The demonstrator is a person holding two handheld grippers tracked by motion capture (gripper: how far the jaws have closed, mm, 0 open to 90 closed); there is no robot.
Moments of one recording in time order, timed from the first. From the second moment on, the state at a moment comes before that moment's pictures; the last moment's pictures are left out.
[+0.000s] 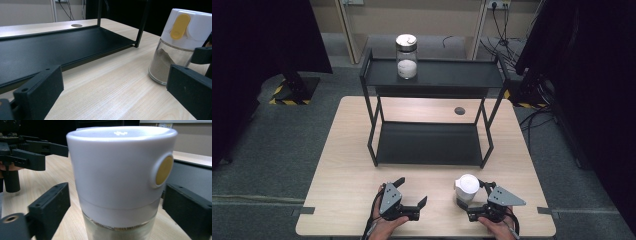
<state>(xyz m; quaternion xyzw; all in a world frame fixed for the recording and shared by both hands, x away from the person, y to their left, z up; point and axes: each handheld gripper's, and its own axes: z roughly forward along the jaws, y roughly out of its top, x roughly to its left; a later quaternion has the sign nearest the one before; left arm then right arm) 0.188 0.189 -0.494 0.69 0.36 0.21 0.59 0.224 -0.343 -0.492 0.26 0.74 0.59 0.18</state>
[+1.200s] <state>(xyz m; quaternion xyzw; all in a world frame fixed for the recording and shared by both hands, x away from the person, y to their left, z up) 0.190 0.190 -0.496 0.69 0.37 0.21 0.59 0.216 -0.339 -0.466 0.27 0.74 0.58 0.20</state>
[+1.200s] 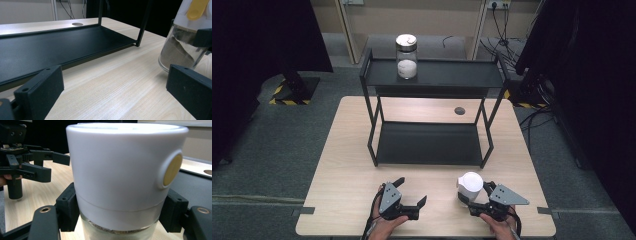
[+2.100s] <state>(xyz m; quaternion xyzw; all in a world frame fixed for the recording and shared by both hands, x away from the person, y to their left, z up) 0.190 0.191 -0.496 0.69 0.37 0.21 0.59 0.234 -0.326 -0.411 0.25 0.74 0.59 0.22</state>
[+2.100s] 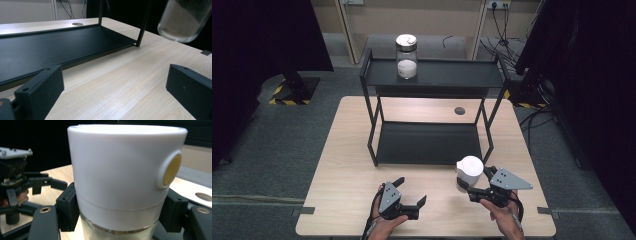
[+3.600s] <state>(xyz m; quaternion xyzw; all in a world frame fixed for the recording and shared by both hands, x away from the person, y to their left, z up) 0.191 0.191 -0.496 0.69 0.36 0.21 0.59 0.283 -0.290 -0.307 0.22 0.74 0.60 0.22</state>
